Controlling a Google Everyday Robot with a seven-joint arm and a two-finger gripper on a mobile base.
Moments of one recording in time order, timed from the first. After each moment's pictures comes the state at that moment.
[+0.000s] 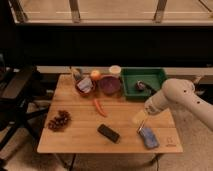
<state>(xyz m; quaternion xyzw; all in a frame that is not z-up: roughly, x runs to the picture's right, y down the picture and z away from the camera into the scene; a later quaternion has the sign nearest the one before) 0.195 0.140 0.745 -0.34 -0.06 0.45 0.82</state>
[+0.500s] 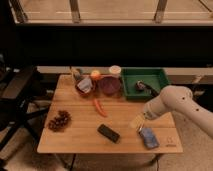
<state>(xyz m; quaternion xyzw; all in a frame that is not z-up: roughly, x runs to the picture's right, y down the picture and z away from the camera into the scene) 0.172 0.168 0.751 -0.33 -0.10 0.43 0.83</state>
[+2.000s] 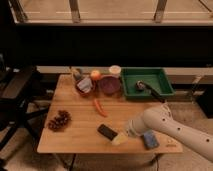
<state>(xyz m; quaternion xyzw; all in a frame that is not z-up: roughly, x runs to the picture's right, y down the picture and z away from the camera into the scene) 0.091 0.238 0.760 -0.35 -0.13 0.41 0.84</state>
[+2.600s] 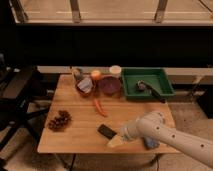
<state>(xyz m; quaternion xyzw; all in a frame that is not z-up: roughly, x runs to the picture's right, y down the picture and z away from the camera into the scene) 0.067 0.254 0.772 -0.32 -0.14 0.41 0.84</state>
